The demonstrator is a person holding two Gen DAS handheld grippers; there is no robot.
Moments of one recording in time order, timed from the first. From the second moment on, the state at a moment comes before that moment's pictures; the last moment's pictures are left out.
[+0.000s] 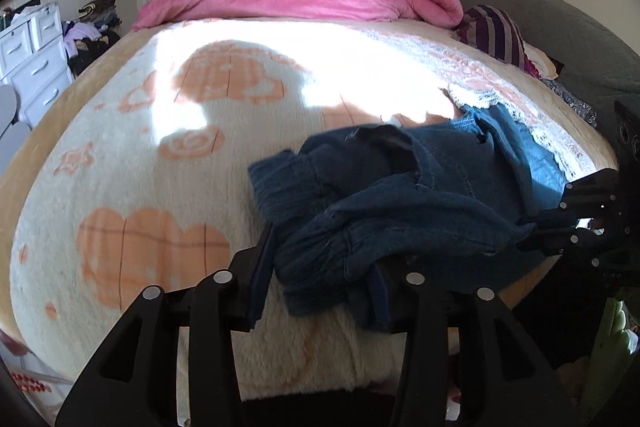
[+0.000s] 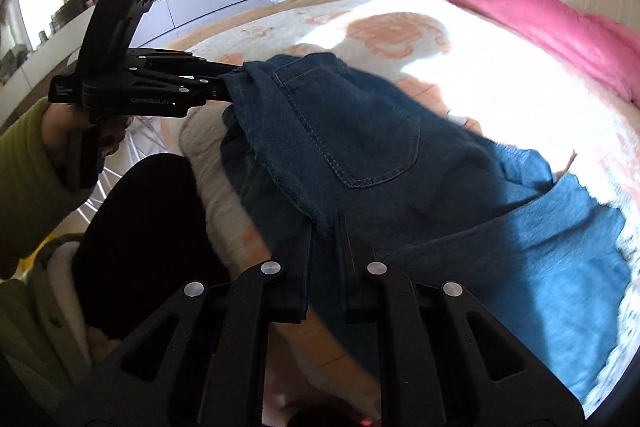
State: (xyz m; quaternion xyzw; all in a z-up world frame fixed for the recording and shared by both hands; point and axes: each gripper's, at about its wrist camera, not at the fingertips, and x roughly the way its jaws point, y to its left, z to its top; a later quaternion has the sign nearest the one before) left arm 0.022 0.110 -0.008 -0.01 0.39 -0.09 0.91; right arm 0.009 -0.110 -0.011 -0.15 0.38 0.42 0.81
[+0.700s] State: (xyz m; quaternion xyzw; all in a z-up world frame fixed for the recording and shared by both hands) left arm 0.037 0.071 -0.013 -0.02 0.43 -0.09 0.90; right arm -0.020 -0.107 -0.018 -0.14 0.38 0.45 0.80
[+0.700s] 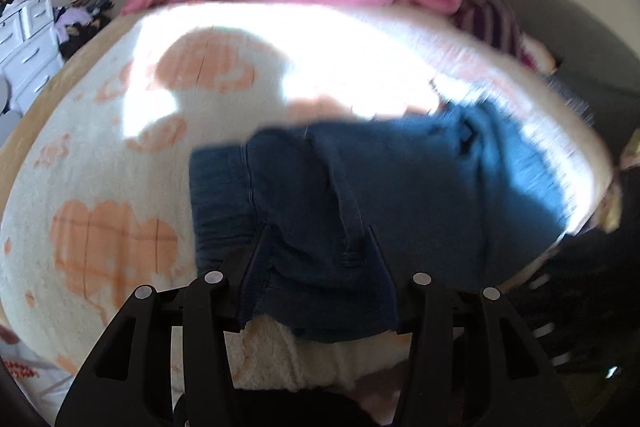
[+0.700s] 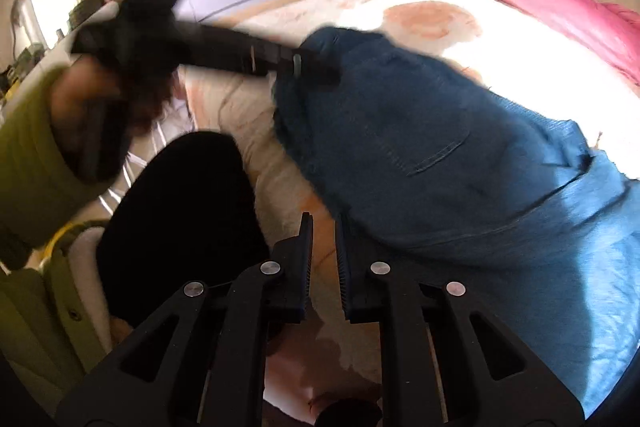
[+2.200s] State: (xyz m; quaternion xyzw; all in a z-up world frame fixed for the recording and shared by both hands) left arm 0.016 0.035 0.046 -0.01 0.36 -0.14 0.92; right arm 0.053 -0.255 0.019 0.01 0.39 0.20 0.90
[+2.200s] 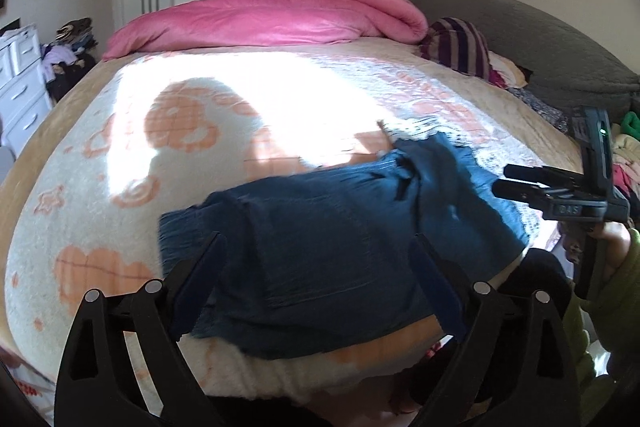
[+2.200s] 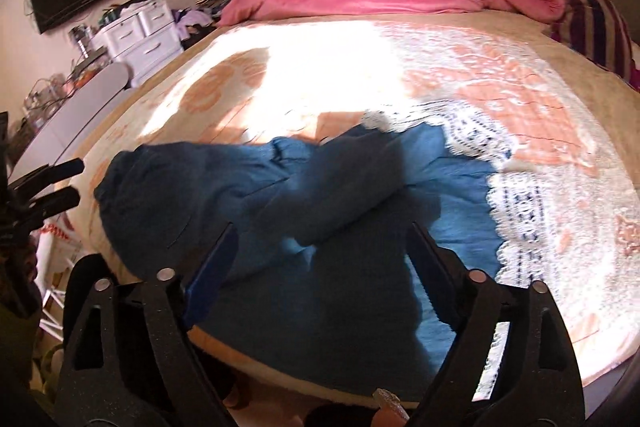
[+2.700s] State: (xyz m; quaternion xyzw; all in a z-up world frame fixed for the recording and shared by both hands) left arm 0.060 -0.056 -0.001 -0.03 0.44 -0.26 0.86; right arm 0.136 -0.247 0.032 -0.03 0.40 0.17 0.90
